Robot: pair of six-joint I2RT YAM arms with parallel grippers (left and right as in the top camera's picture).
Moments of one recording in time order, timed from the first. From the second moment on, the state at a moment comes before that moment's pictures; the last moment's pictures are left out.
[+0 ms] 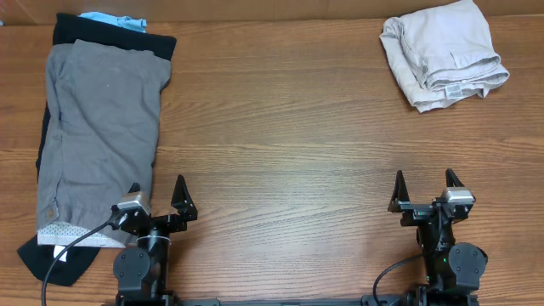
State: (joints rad) left arm 0.03 0.02 0.01 -0.08 -0.02 -0.32; right arm -0.12 0.01 0.02 -0.02 -0.14 0.02
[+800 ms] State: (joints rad) left arm 0.03 0.02 0.01 -0.08 -0.02 -0.32; right arm -0.12 0.01 0.02 -0.02 -0.14 0.02
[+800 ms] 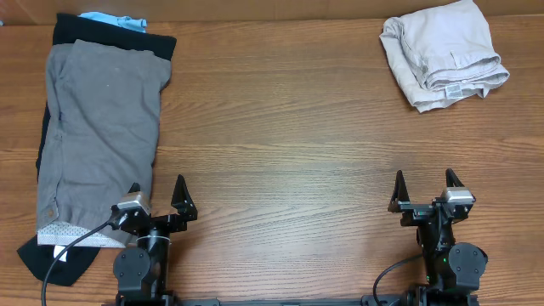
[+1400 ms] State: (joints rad) left arm 0.03 0.02 0.01 -0.08 -0.02 -0.32; right arm -0.12 0.01 0.02 0.00 -0.12 0.02
